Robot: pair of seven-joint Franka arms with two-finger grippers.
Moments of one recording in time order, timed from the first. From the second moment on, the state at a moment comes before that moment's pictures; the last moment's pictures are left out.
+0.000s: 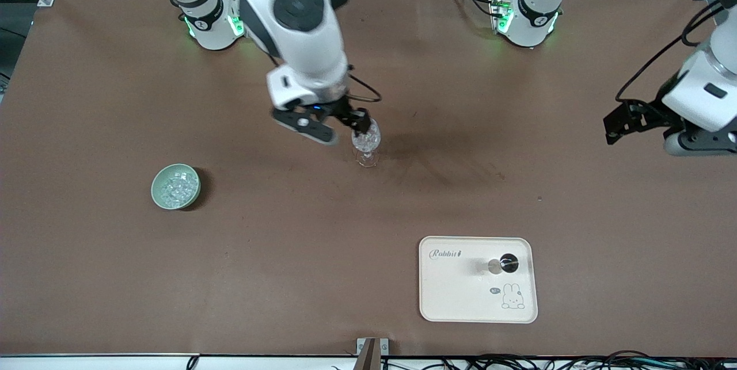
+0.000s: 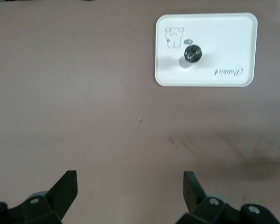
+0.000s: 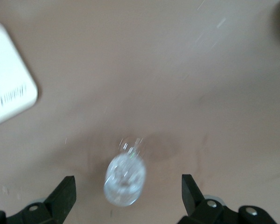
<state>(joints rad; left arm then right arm) 0.12 0.14 -0.35 -1.37 0.13 1.55 -0.18 0.75 0.37 -0.11 -1.30 0.02 1.72 1.16</state>
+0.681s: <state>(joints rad) -0.05 -0.09 -0.12 -1.64 0.05 1.55 -0.16 0.39 0.16 -0.17 -1.31 -0.11 1.54 0.72</state>
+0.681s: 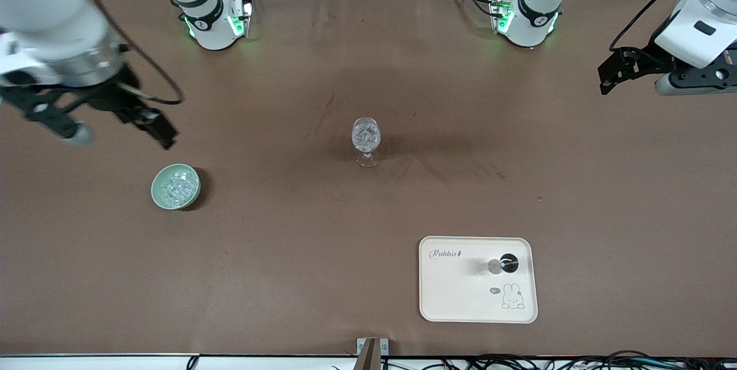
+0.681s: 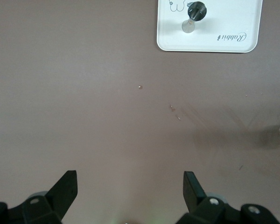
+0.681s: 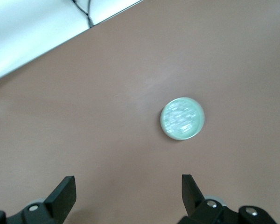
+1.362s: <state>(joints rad) -0.03 -0.09 -0.11 -1.65 0.02 1.57 -0.12 0.05 0.04 -0.16 -1.40 -0.05 1.49 0.15</state>
